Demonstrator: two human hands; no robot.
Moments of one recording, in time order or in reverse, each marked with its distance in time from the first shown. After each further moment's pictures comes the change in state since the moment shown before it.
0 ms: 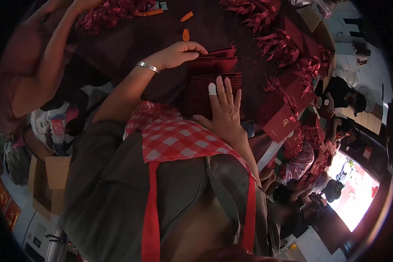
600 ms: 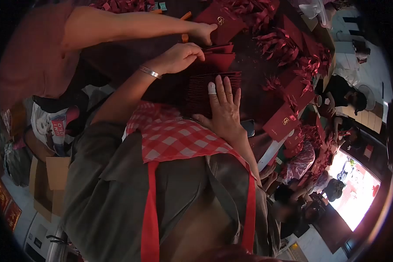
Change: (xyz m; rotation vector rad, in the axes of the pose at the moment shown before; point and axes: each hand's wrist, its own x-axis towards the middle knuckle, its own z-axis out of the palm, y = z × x) left_hand -0.004 0.011 0.010 0.532 0.067 0.108; right_hand 0.000 -0.001 0.000 0.013 0.010 0.008
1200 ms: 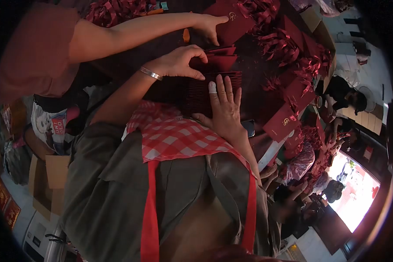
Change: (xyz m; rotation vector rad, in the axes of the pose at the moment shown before) left_hand -0.005 0.014 0.000 0.005 -0.069 0.004; right_hand 0.001 0.002 0.001 -0.027 -0.018 -0.009
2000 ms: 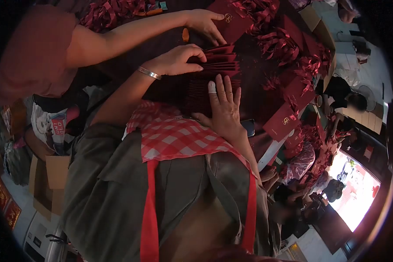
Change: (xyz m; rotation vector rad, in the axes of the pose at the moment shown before) left_hand -0.003 -0.003 0.000 -0.007 0.043 0.083; right_hand -0.001 -0.003 0.001 0.035 0.045 0.004
